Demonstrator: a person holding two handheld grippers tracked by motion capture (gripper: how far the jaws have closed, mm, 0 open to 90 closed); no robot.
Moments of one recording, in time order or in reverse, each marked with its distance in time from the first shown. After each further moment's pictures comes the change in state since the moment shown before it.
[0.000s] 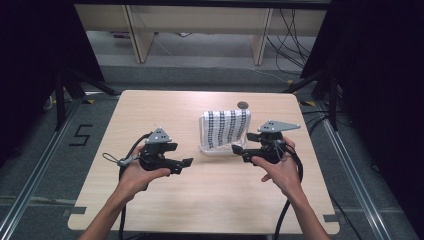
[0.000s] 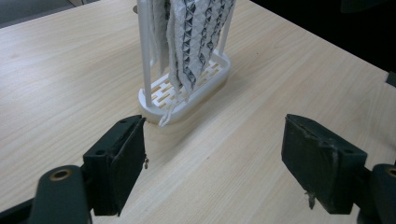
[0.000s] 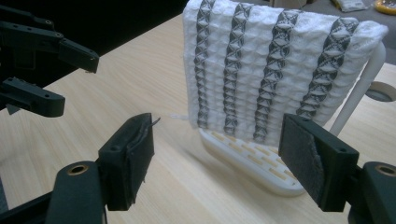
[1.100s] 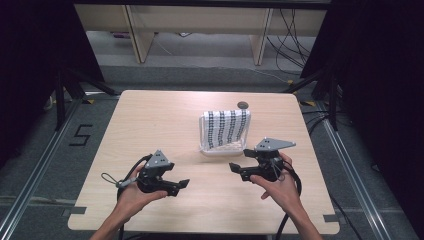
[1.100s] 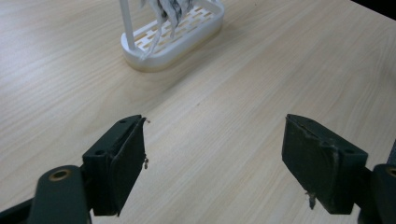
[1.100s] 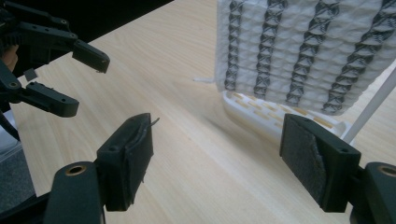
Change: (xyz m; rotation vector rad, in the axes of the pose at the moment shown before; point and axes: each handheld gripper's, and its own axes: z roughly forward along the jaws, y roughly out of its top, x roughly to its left) left arm -0.013 -0.057 0.000 0.073 -0.001 0.027; right arm 0.017 -0.038 0.001 0.051 0.049 -0.027
